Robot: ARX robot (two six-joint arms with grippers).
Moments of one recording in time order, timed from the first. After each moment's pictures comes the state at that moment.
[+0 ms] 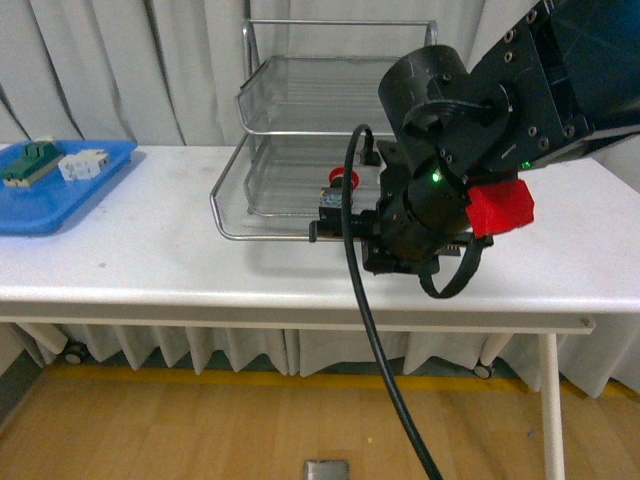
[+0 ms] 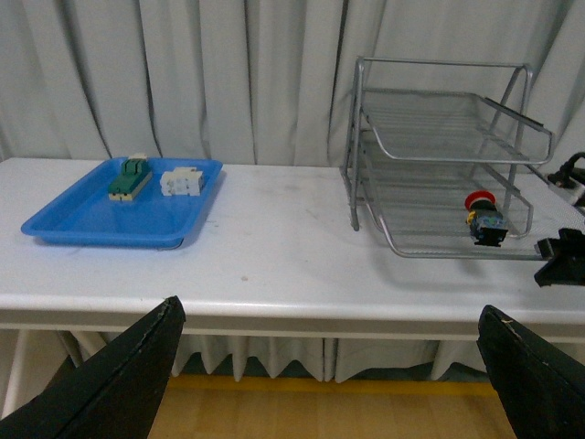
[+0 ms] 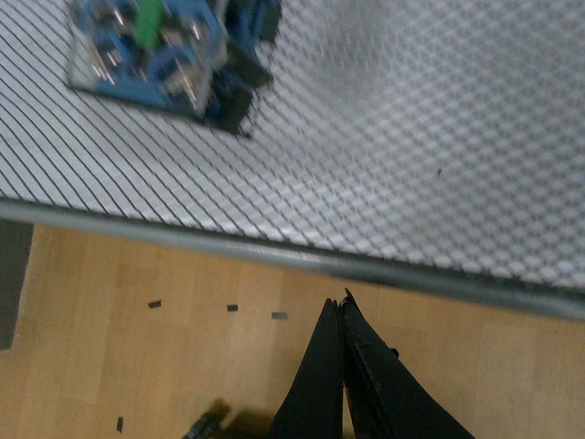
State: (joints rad) left arm 0.00 0.01 0.01 0.00 0.00 -0.01; right arm 0.39 2.28 1.58 -0.20 -0.02 0.30
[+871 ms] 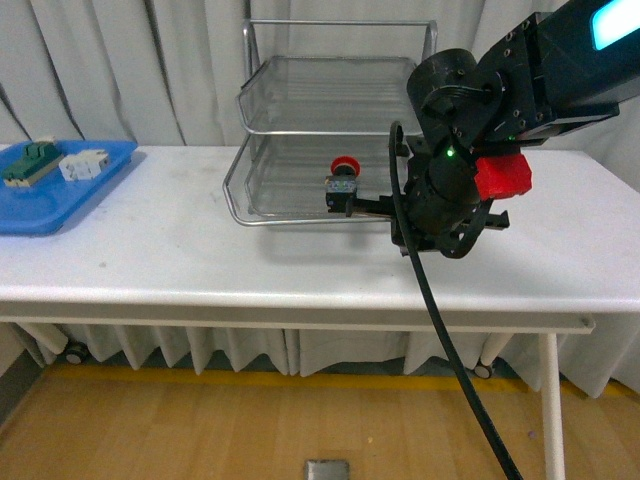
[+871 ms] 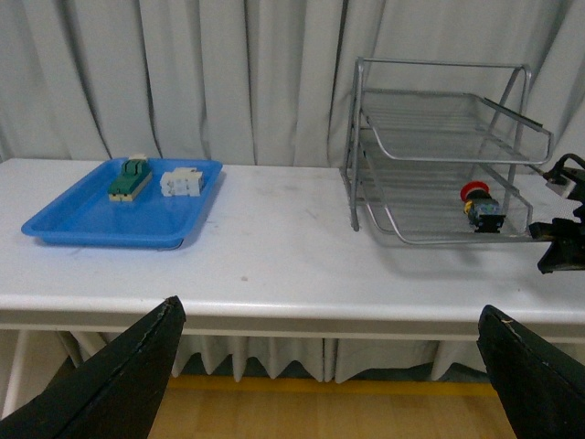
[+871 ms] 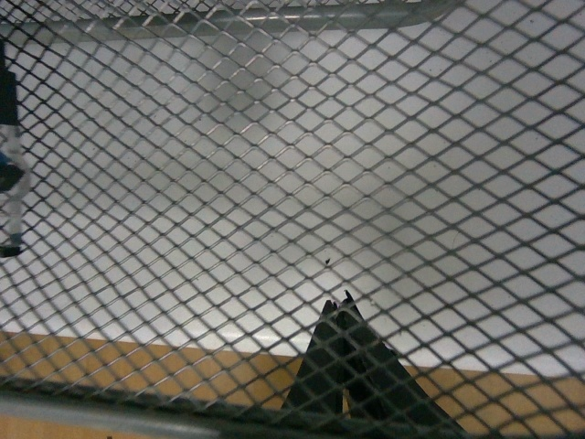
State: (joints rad) left arm 0.00 0.01 0.01 0.00 0.00 -0.01; right arm 0.29 2.47 1.90 -0.38 0.00 0.28
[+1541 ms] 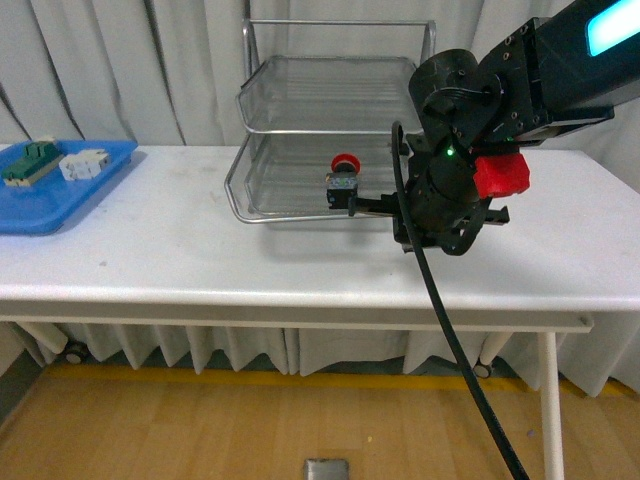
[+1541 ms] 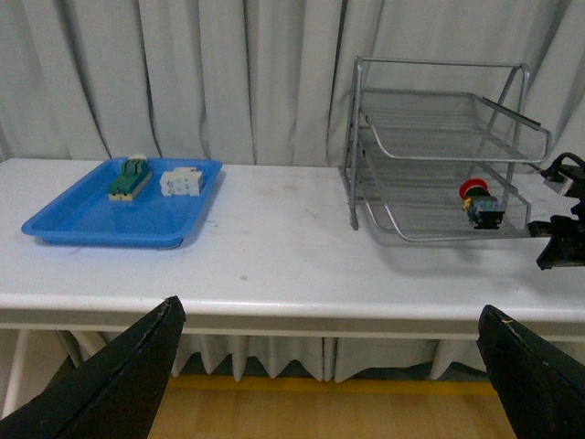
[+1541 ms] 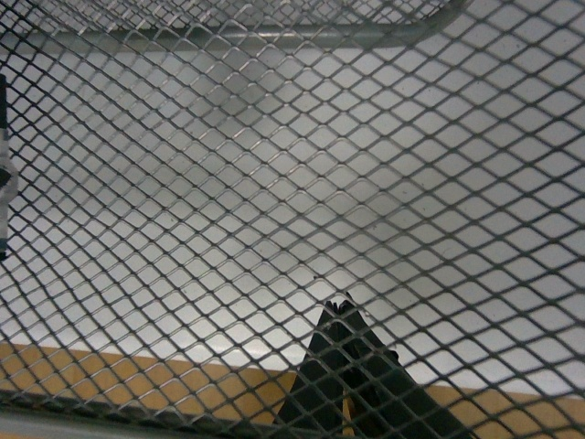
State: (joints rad) left arm 0.00 0.01 0.01 0.00 0.00 -0.01; right arm 0.28 2.50 1.95 -0.37 0.01 0.25
